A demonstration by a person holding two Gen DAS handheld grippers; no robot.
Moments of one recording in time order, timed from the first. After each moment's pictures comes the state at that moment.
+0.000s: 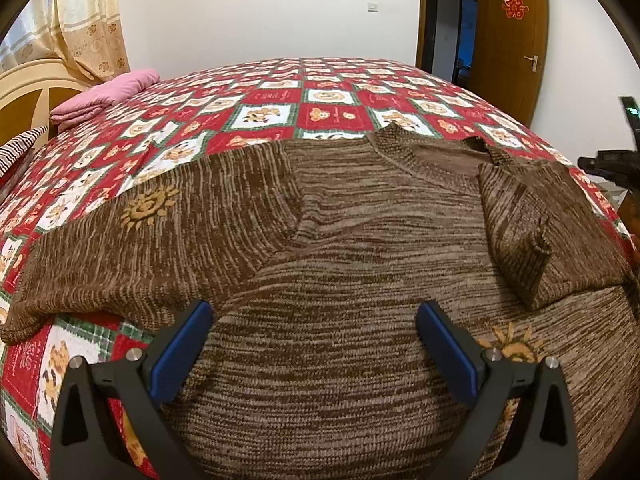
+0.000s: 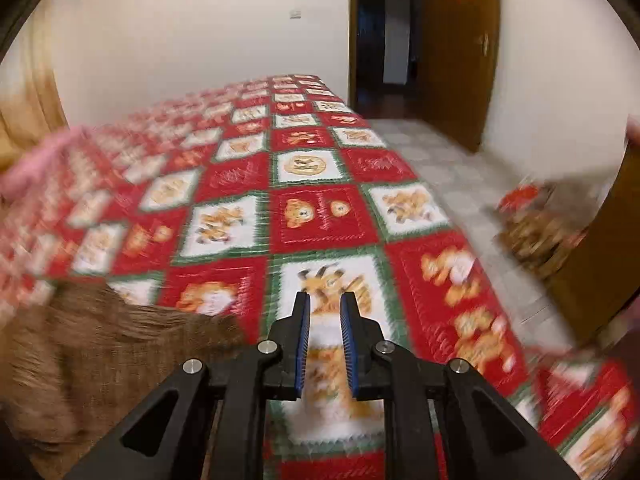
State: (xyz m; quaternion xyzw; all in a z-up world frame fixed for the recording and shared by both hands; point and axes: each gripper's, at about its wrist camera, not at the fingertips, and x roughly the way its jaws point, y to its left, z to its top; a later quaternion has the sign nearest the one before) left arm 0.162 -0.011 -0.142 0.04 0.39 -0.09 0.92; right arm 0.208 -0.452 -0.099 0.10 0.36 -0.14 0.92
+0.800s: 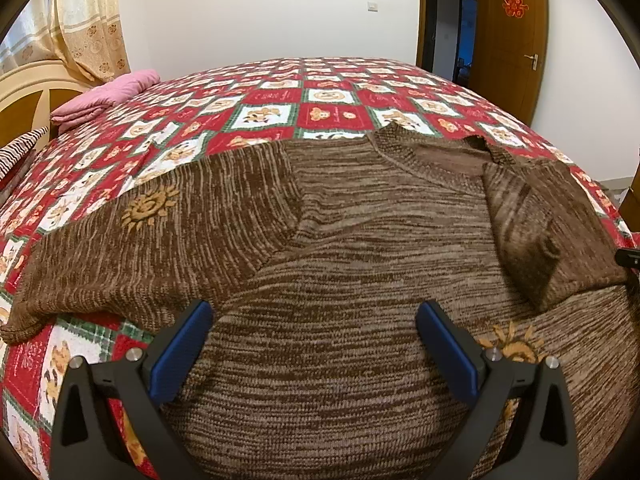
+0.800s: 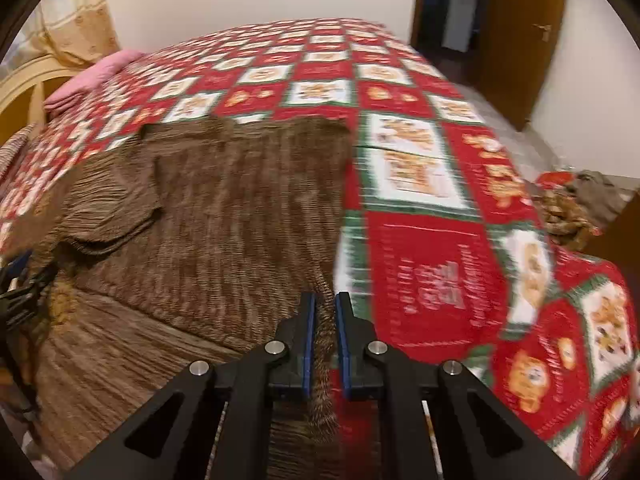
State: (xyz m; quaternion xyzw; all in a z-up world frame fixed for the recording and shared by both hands) left arm 0.162 -0.011 -0.143 0.04 0.39 -0.09 0.92; right arm 0.101 -0.377 -0.129 0.03 0.46 -0.07 0.88
